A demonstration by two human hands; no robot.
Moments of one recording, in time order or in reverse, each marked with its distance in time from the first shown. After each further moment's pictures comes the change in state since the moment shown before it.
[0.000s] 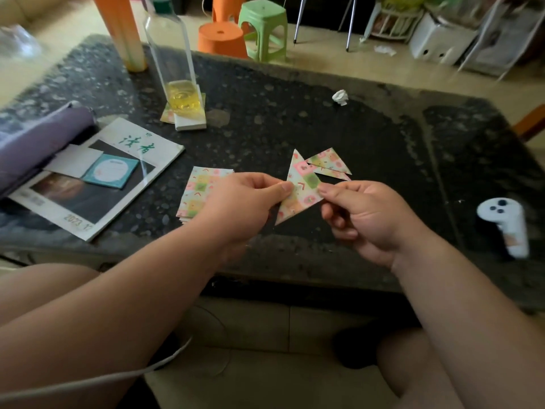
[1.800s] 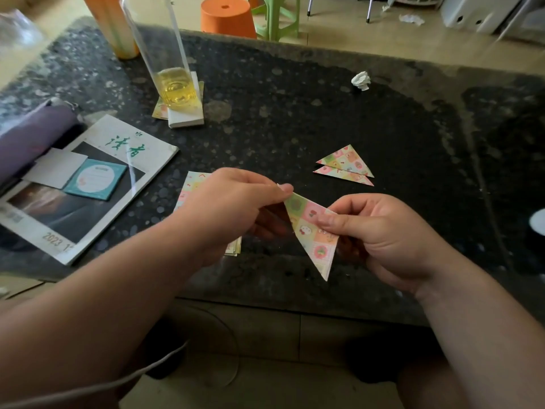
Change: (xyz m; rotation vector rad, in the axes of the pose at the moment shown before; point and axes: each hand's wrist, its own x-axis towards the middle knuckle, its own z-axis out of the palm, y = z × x) left_hand 0.043 0.016 -0.014 0.036 -0.132 -0.095; right_hand 0.042 0.005 -0.007 -0.111 -0.172 0.042
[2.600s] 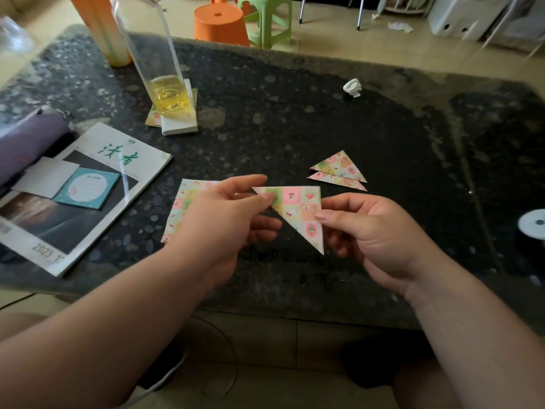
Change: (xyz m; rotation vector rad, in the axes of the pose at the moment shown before) left_hand 0.006 -0.016 0.013 -0.412 0.241 -0.015; right_hand 0.014 0.006 -0.003 0.027 0.170 0.002
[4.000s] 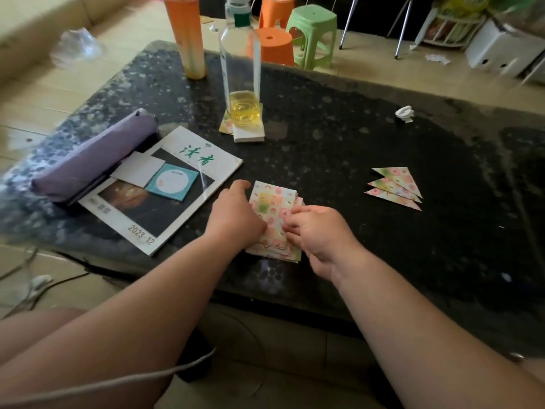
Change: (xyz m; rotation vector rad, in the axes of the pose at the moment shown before) left_hand 0.058 -0.009 -0.115 1.002 0.238 0.106; right_hand 0.029 -0.003 0.162 0.096 0.024 0.177
